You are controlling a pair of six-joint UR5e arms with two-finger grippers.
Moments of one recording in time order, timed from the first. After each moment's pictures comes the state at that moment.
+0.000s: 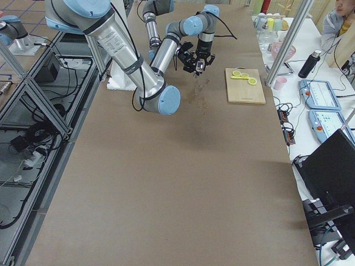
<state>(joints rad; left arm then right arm) -0.31 -2.38 -1.20 -3.00 -1.11 -0.32 0.77 -0.74 1.79 -2.16 2.08 -0.59</state>
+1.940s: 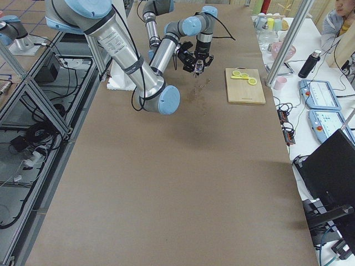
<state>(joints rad) -0.31 -2.38 -1.20 -3.00 -1.11 -0.32 0.75 -0.74 1.79 -2.18 2.05 -0.59</state>
